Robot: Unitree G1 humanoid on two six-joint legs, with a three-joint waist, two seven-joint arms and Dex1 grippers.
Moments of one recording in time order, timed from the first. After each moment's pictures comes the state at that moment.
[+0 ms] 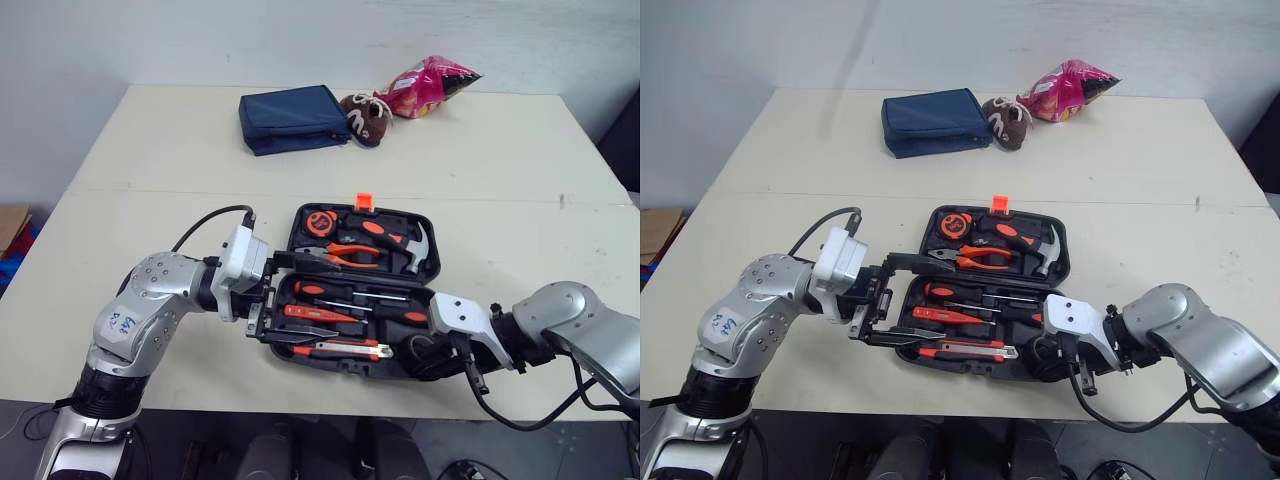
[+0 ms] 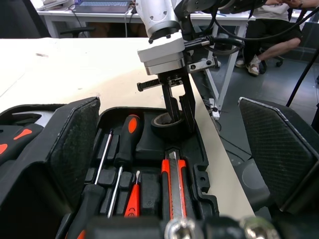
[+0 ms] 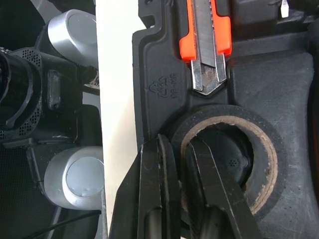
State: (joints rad) left arm -0.42 0.61 -0.07 -0.35 -0.64 0.43 -1.14; right arm -0.33 -1.11 0.27 -0.51 0.45 0.82 1.23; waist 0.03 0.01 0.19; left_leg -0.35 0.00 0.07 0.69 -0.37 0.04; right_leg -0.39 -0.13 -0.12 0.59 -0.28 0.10
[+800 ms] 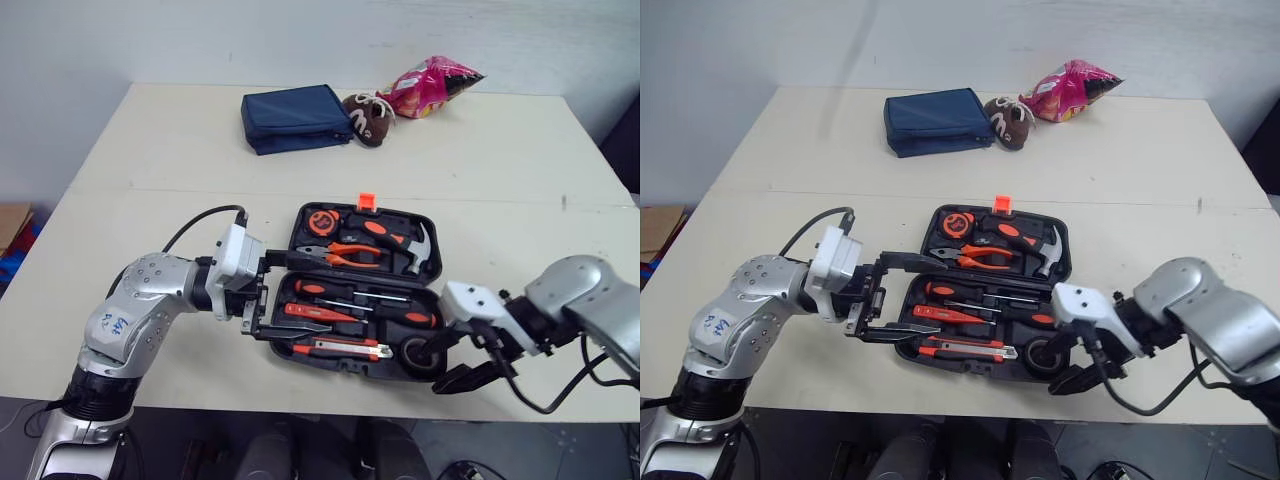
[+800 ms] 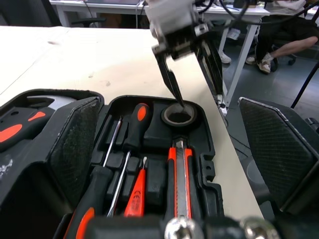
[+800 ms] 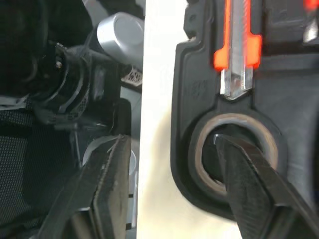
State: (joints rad) left arm -0.41 0.64 -0.05 -0.34 -0.64 0.43 -1.12; right arm -0.45 -1.17 0.20 -0.42 0.55 0.77 1.48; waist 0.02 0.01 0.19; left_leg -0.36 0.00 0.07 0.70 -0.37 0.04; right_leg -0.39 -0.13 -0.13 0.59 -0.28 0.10
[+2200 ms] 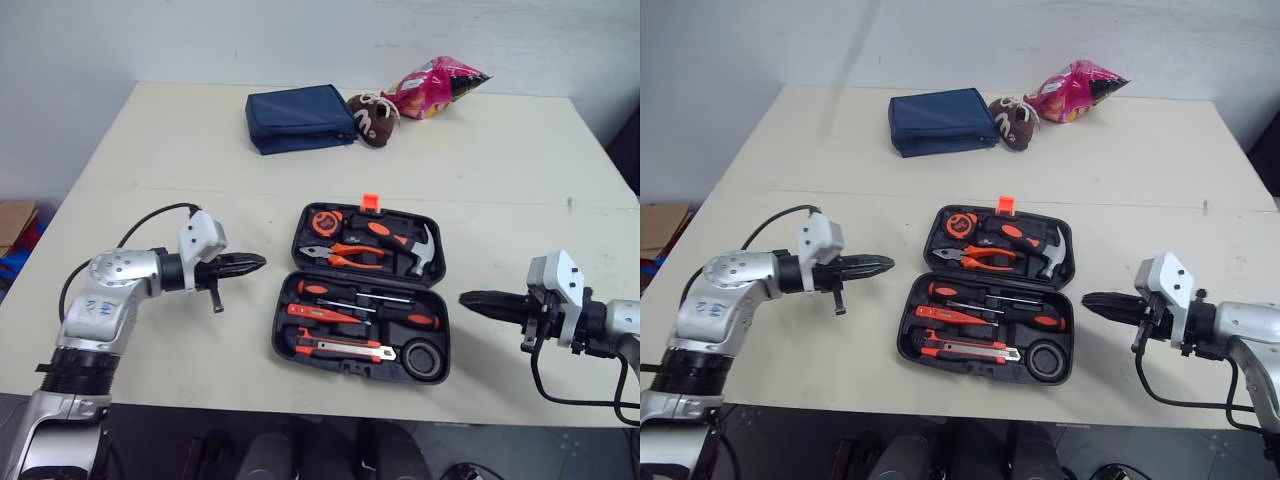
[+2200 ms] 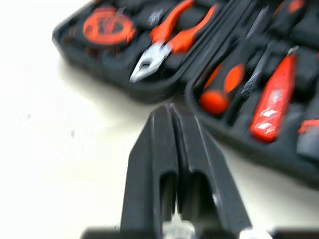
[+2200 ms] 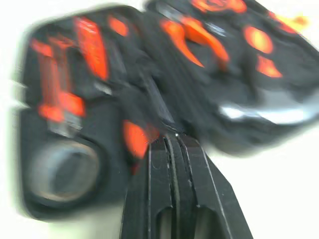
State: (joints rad) left arm -0.47 0.67 -0.03 0.12 -0.29 0.31 -0.97; right arm 0.01 -0.93 -0.27 -0.14 0.43 0.31 1.06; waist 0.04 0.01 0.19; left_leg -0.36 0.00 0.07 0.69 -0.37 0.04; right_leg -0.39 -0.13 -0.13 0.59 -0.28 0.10
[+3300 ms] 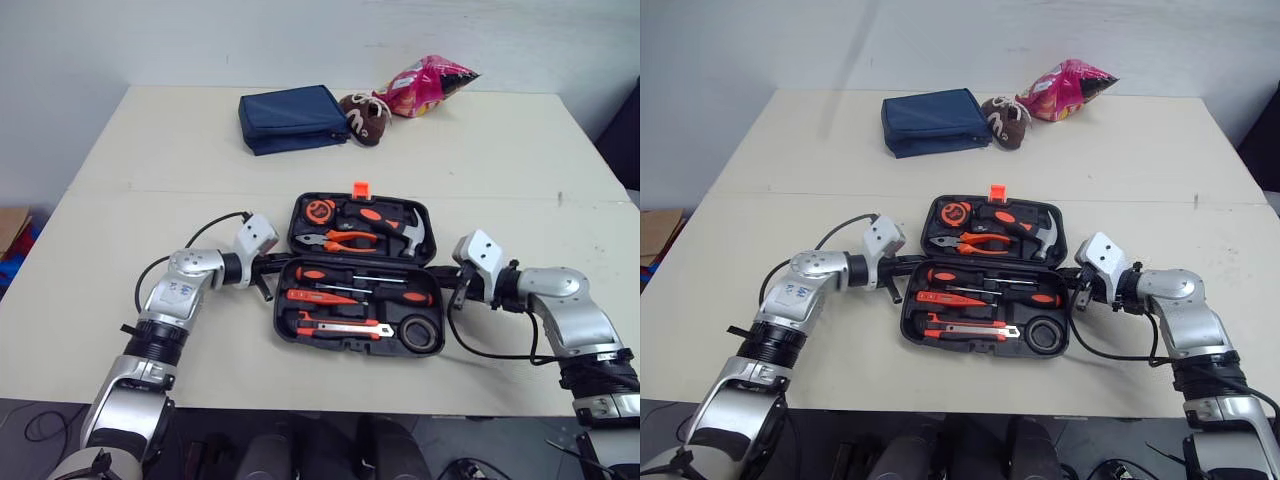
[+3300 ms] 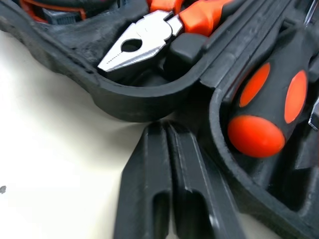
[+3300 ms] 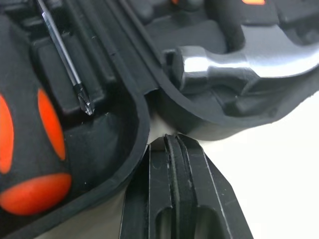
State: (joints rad) left arm -0.63 0.51 -0.11 0.31 -0.18 0.44 -0.89; right arm -0.43 -0.75 0.02 0.22 0.21 0.32 1.04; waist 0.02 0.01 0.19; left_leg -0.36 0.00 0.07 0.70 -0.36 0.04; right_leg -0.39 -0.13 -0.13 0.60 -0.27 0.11
